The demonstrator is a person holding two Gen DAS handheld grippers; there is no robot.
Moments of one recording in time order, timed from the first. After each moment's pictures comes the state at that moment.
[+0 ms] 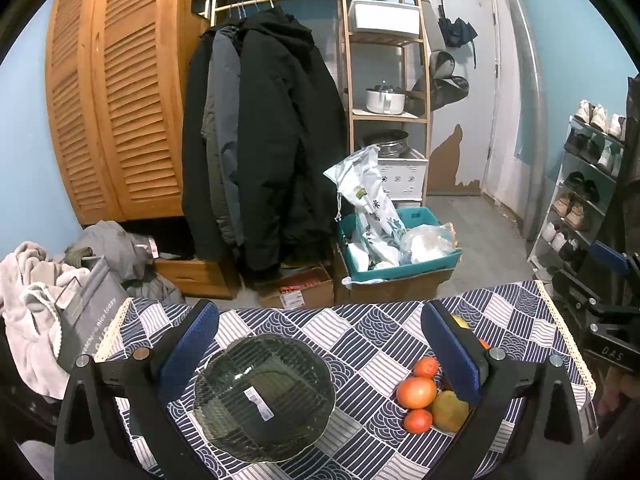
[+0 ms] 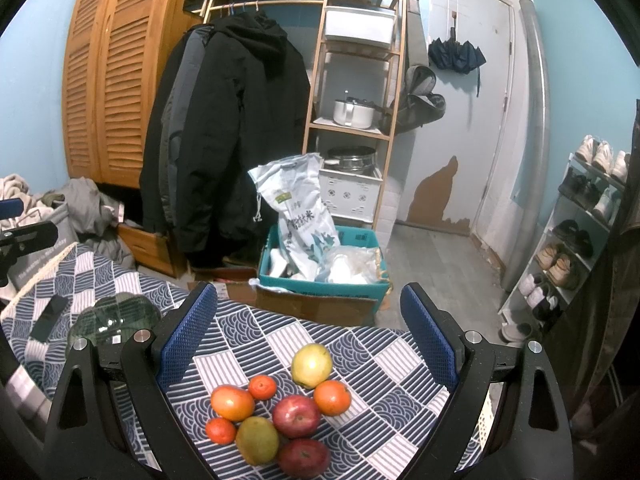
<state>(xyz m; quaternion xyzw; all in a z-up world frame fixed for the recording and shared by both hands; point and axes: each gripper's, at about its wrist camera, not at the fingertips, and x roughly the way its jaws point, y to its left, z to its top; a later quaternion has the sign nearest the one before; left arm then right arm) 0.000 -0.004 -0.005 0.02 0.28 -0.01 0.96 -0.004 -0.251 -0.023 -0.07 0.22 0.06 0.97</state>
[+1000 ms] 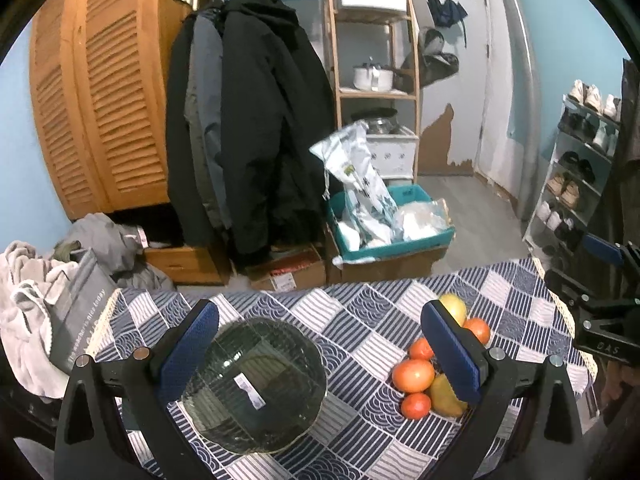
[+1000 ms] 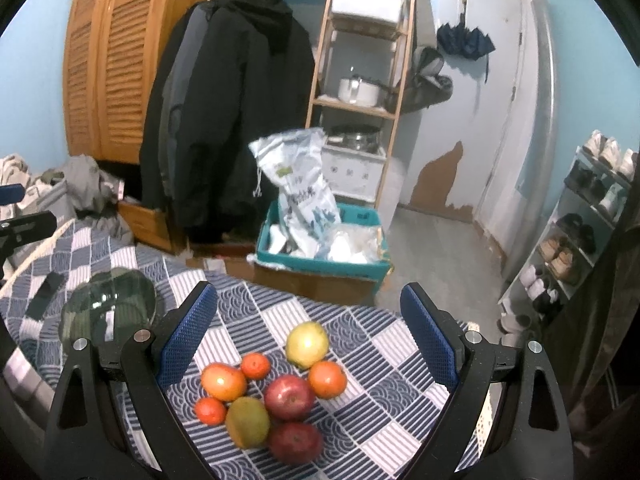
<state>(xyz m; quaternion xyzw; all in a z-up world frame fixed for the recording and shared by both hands) 0.011 -0.018 -0.028 0.03 0.32 -0.03 0.94 -0.001 -0.261 -0.048 -0.08 0.27 0.07 0.96</state>
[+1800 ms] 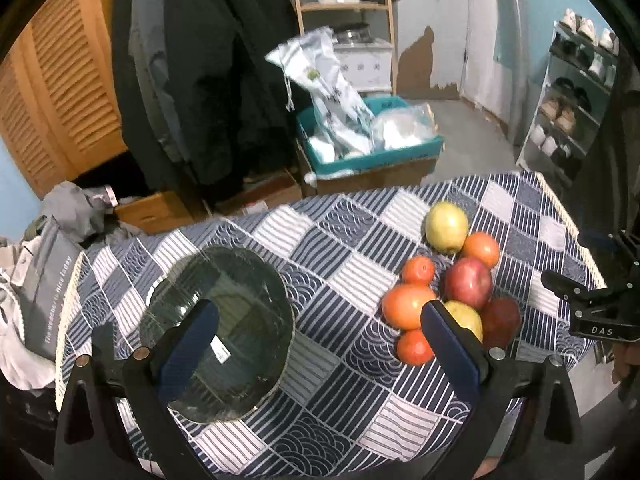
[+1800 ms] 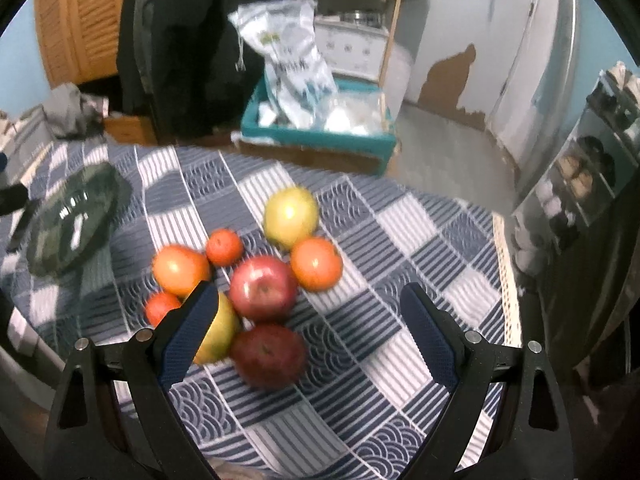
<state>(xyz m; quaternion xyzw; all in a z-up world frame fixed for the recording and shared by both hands) 0.034 -0.054 -0.123 0.08 0.44 -0.06 0.89 0.018 -0.302 -0.162 -0.08 0.44 0.06 0.89</state>
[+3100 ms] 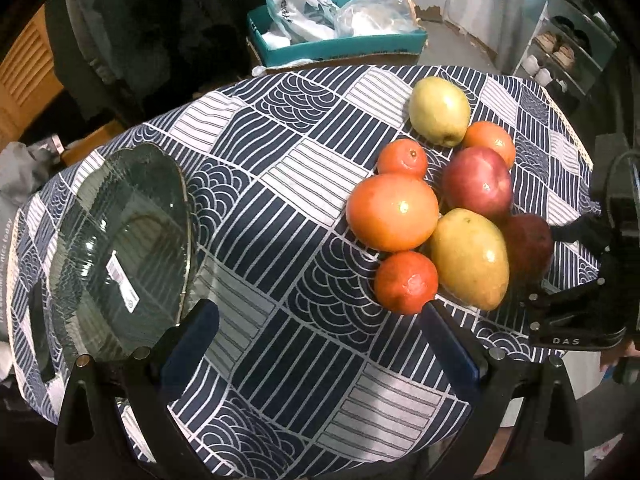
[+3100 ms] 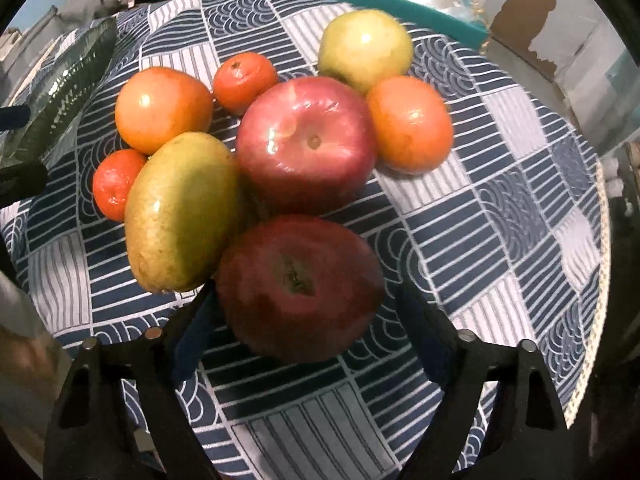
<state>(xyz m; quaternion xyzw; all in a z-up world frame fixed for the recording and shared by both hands) 0.052 -0.085 -0.238 0.08 0.56 -0.10 0.82 0.040 -0.278 -0.295 -0.11 0.59 0.15 0.79</state>
